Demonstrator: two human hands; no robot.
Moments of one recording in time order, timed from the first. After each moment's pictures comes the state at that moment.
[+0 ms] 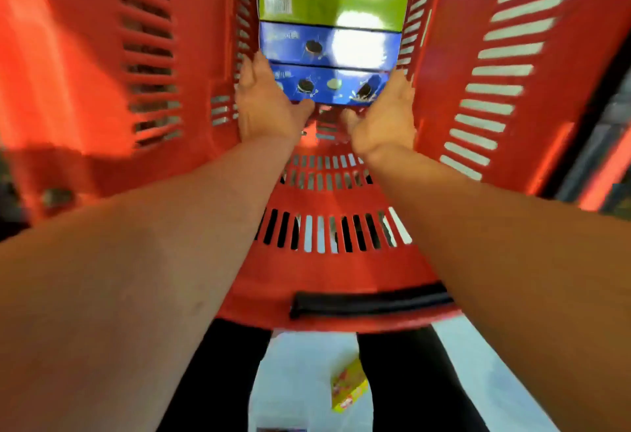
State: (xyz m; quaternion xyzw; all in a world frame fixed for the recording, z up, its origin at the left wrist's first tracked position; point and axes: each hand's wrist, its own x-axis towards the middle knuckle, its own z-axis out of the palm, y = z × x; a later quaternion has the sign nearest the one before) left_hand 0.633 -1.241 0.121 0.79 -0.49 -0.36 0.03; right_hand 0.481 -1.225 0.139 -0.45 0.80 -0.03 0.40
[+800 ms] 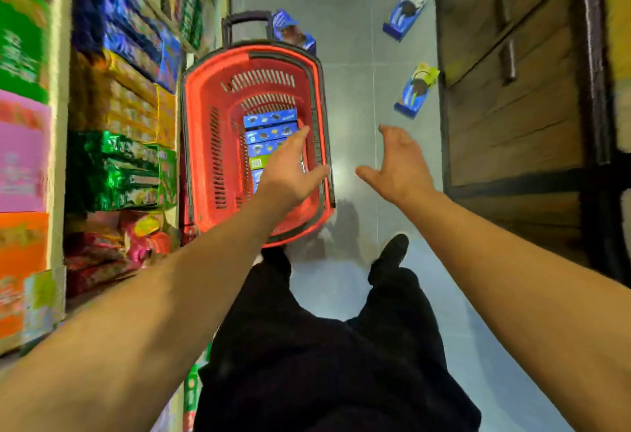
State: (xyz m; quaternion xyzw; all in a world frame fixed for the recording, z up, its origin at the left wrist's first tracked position) left_hand 0.474 -1.203 0.645 0.58 -0.71 -0.39 0.07; right_hand 0.275 -1.162 0.633 -0.56 0.77 -0.06 0.29
